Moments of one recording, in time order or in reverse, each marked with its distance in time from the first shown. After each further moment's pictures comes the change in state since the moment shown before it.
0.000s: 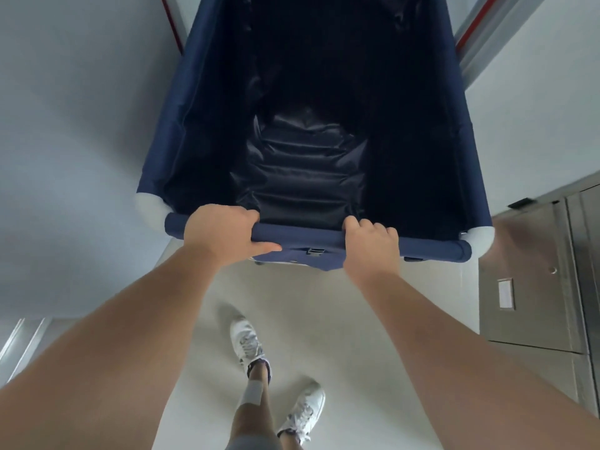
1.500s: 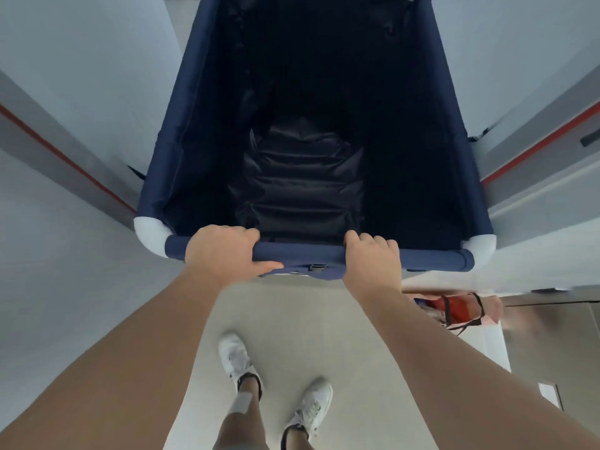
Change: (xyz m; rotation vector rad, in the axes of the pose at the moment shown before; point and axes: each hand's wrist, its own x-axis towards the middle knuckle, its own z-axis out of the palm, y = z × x) left_hand 0.476 -0.147 -0.008 -0.034 0.028 0.148; right_hand 0.458 0.044 -0.067 -0.005 -0.014 0.173
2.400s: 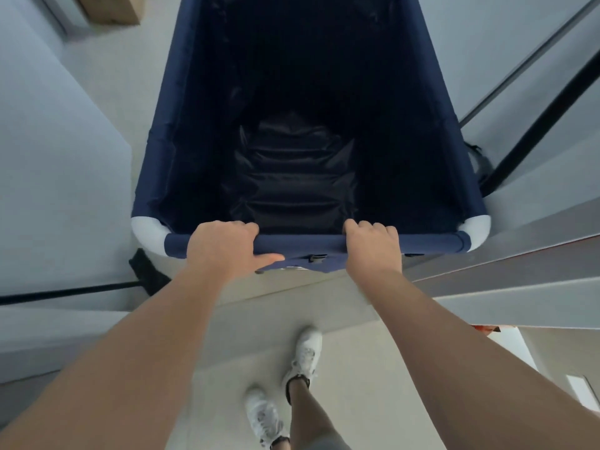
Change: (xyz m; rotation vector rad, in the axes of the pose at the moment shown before) left_hand 0.299 -0.099 0.000 0.042 -0.075 0.220; right_hand 0.256 0.007 -0.040 0.033 -0.060 0.241
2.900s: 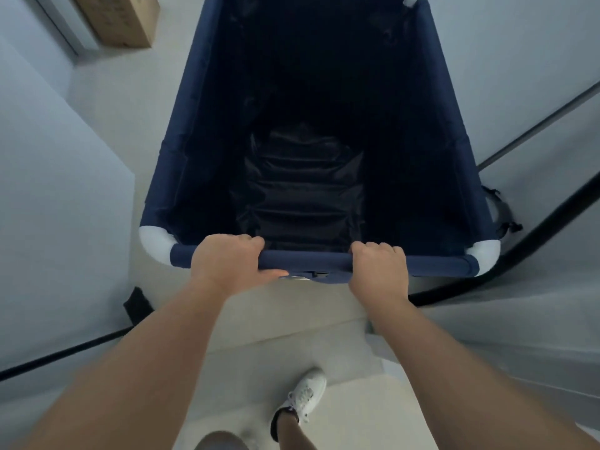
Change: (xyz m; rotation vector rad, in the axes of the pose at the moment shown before) left_hand 0.153 -0.055 -0.009 -0.033 0.092 0.063; right_hand 0.157 0.006 -0.031 0.023 0.012 0.018
